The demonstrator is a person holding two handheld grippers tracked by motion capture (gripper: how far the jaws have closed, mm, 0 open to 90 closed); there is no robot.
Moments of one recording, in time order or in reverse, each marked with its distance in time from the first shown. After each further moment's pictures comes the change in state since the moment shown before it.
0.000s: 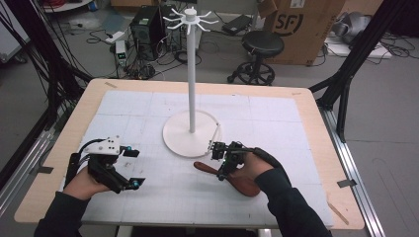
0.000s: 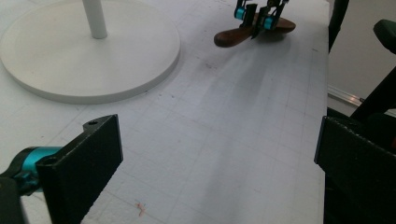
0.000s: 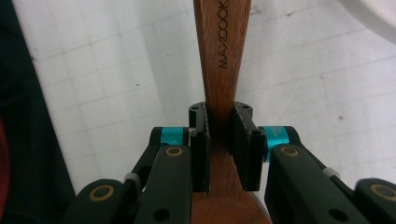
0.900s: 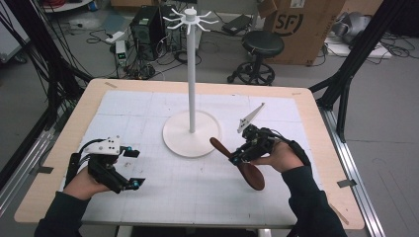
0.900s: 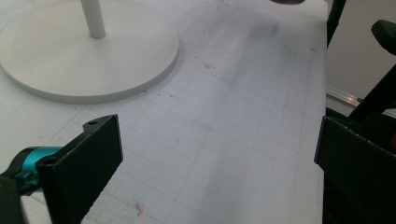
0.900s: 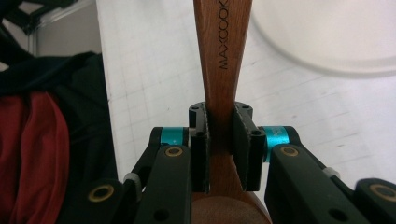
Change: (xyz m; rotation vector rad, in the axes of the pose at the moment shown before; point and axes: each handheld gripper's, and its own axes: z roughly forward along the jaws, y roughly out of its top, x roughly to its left) left arm 0.000 0.000 0.000 -0.005 -0.005 -0.006; right arm -0.019 -0.056 -0.068 -0.395 0.081 0.046
